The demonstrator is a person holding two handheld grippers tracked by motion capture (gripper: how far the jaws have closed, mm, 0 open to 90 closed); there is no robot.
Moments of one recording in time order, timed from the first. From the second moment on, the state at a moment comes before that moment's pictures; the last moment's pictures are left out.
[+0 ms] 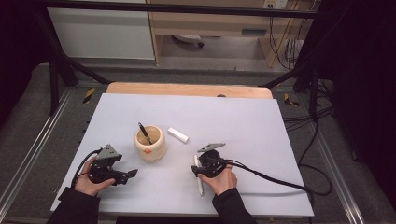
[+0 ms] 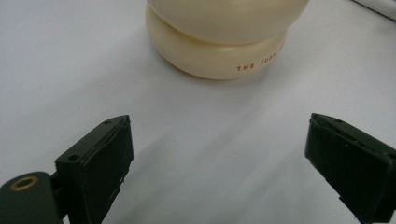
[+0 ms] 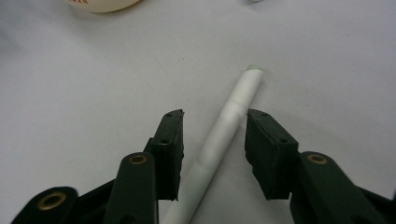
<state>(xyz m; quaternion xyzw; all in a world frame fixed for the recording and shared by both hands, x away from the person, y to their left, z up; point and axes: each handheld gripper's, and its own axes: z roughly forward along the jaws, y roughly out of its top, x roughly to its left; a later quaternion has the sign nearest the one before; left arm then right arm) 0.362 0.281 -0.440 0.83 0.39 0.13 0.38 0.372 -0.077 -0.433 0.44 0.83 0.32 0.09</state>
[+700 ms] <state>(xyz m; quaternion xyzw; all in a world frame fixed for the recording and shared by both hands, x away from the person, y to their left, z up) 0.362 0.281 -0.440 0.83 0.39 0.13 0.37 0.372 -0.074 -0.439 0.46 0.83 0.29 0.10</state>
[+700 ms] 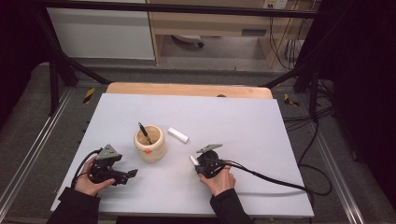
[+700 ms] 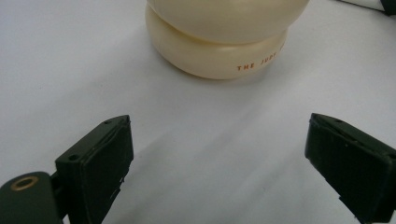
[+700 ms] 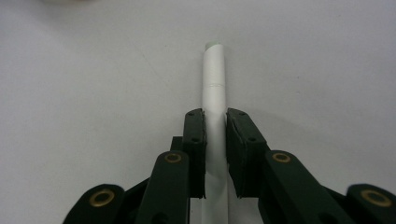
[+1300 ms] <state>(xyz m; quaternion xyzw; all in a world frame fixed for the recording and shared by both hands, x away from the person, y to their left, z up) 0.362 0.282 -0.440 0.83 0.39 0.13 0.38 0.375 -0.076 -0.436 0.46 0.84 0.29 0.09</state>
